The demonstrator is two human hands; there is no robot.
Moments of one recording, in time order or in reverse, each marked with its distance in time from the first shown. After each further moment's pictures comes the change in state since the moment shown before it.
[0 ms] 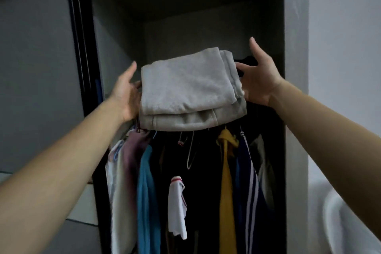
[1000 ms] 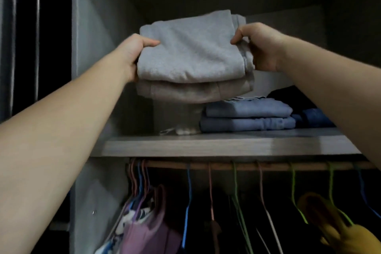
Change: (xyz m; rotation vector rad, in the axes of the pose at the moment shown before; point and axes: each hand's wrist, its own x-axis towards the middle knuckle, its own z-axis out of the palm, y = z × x) left_hand 0.400 0.136 -0.146 0.258 -0.050 0.305; right_hand 0.419 -0.021 0.031 -0.579 0.366 -0.275
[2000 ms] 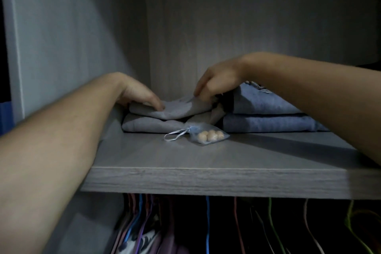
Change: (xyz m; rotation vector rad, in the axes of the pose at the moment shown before) left_hand 0.135 -0.128 -0.059 1.058 -0.542 -0.458; right_hand 0.114 0.087 0.106 -1.421 -0.507 0.097
